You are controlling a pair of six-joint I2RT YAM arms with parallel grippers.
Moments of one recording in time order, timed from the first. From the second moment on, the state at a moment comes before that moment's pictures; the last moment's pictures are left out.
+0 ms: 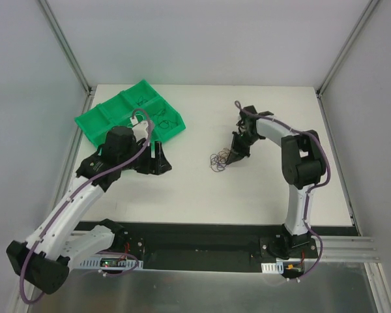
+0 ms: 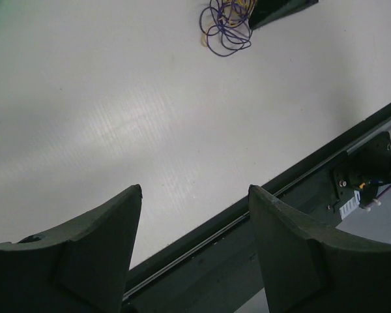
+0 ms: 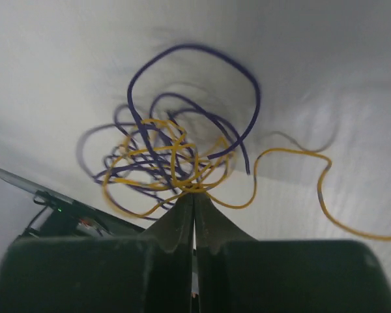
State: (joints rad) left arm -0.44 0.90 0.94 -0.70 0.31 -0.39; right arm 0.30 2.07 1.53 -0.87 -0.43 0.53
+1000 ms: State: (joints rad) left arm -0.69 1.85 1.30 -0.52 0.53 -0.53; right arm 0.39 1.50 0.91 -0.73 -0.56 0.46
